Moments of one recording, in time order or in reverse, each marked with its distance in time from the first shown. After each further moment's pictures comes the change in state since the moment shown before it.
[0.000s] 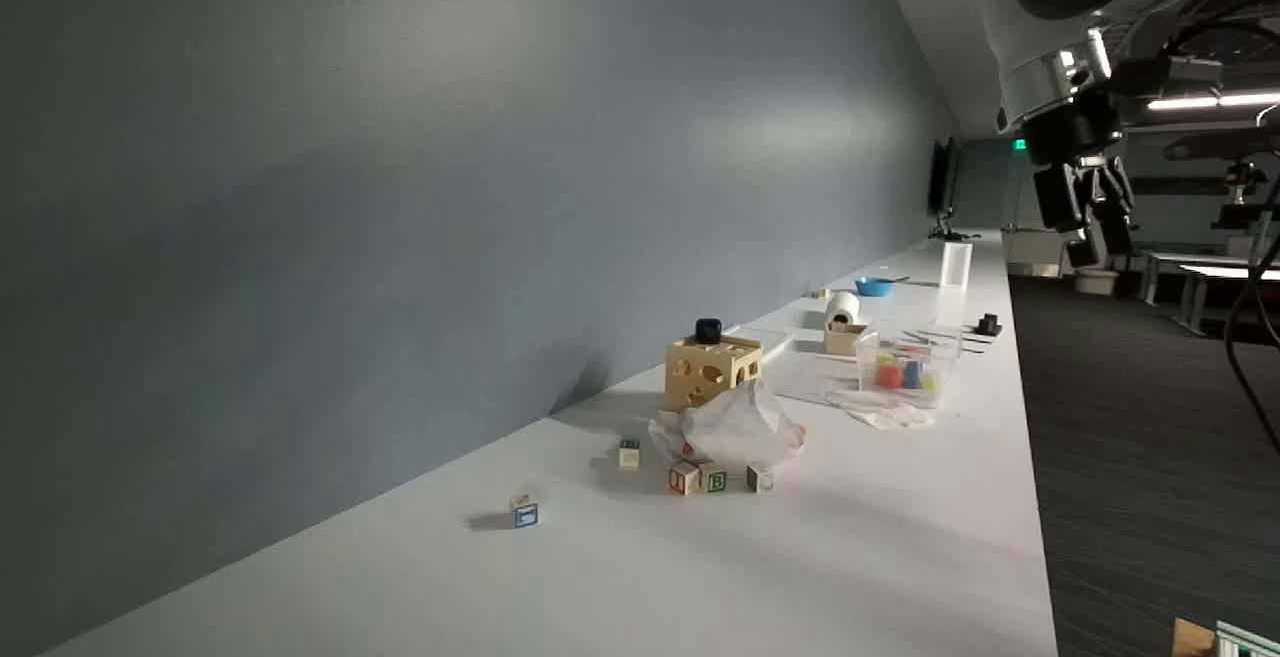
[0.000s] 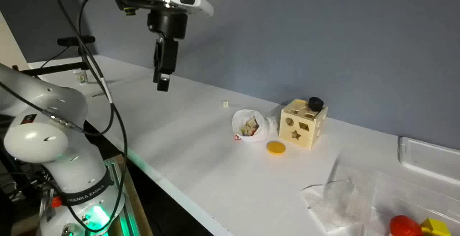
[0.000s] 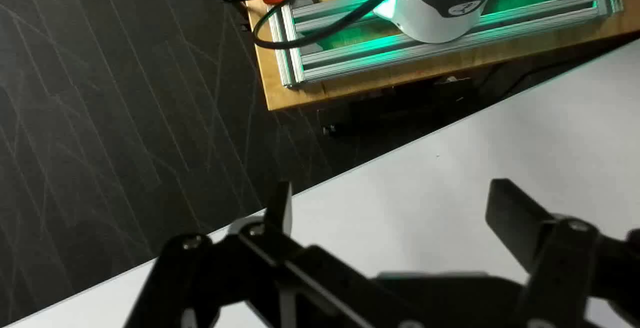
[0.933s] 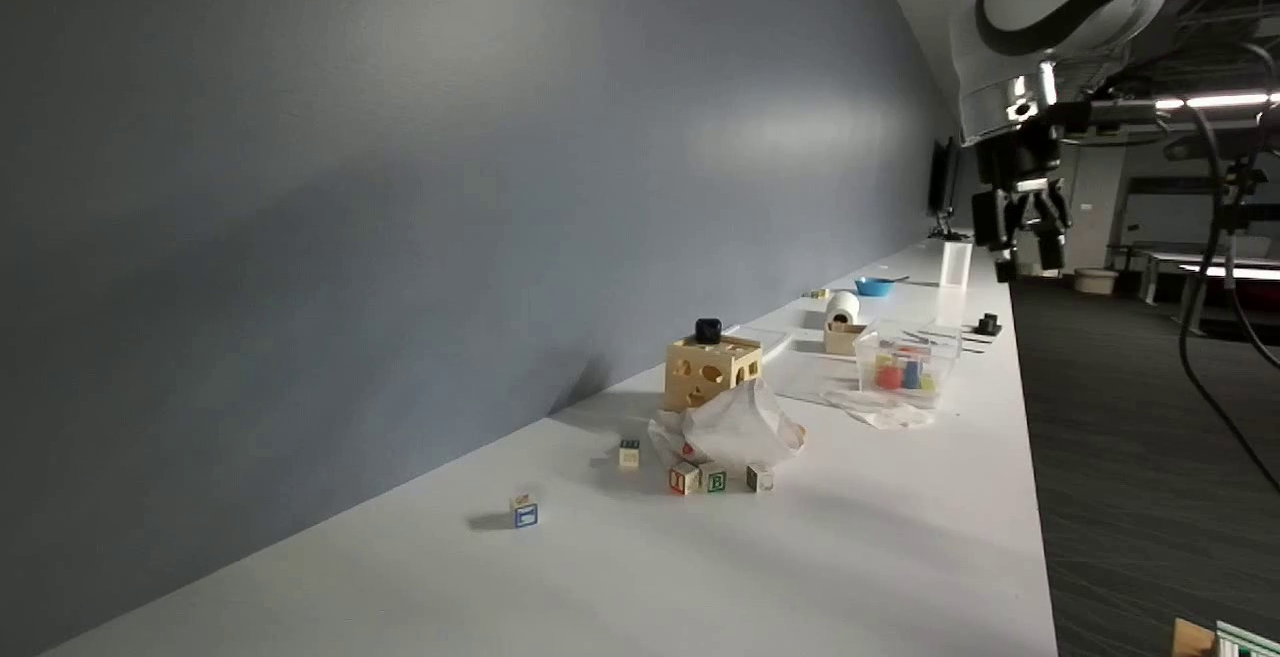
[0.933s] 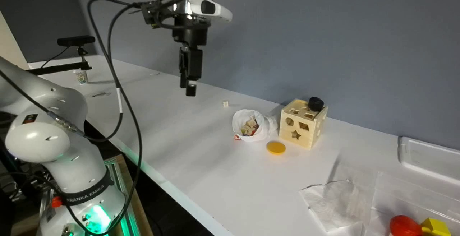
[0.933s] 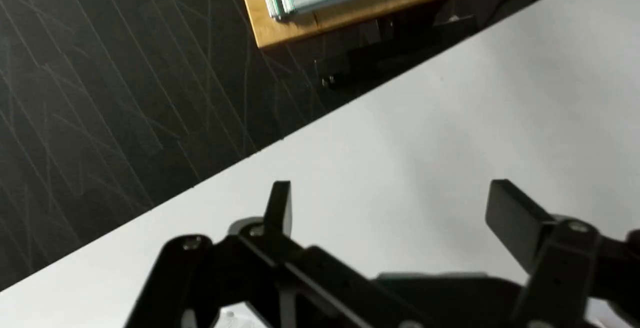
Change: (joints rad) arm 0.021 0.101 -0.017 0.000 0.021 0.205 0.091
